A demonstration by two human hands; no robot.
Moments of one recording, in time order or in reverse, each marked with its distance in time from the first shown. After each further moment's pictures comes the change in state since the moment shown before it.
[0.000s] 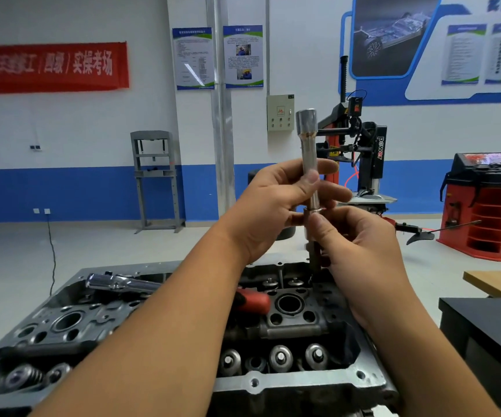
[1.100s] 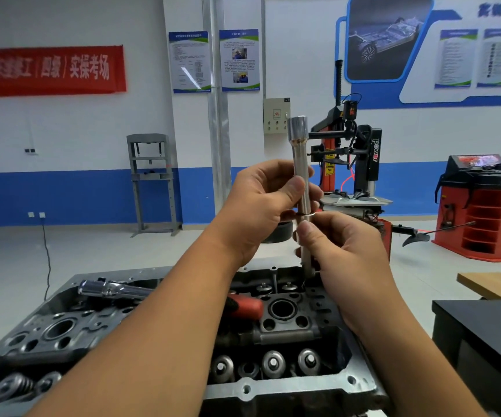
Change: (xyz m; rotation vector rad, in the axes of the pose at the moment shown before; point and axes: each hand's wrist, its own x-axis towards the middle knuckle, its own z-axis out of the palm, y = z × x) left_hand 0.002 -0.003 -0.002 0.028 0.123 0.096; right_hand 0.001 0.004 0.000 0.019 -0.057 0.000
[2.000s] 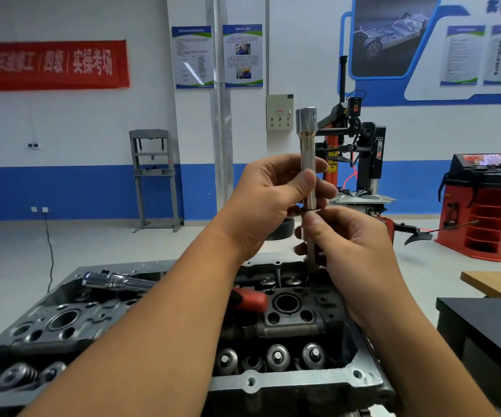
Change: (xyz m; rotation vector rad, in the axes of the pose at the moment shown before) left_hand -0.002 0.003 0.001 -0.011 -0.053 0.006; right_hand 0.000 -0.002 0.000 0.050 -0.024 0.010
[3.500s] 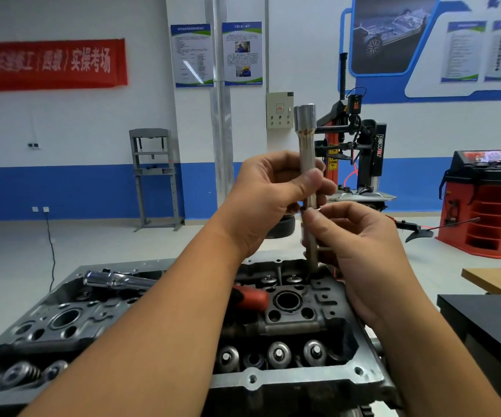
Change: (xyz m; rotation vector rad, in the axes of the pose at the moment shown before) left_hand -0.003 0.005 0.000 -0.018 0.013 -0.005; right_hand -0.002 -0.011 -0.004 0.192 0.009 0.115
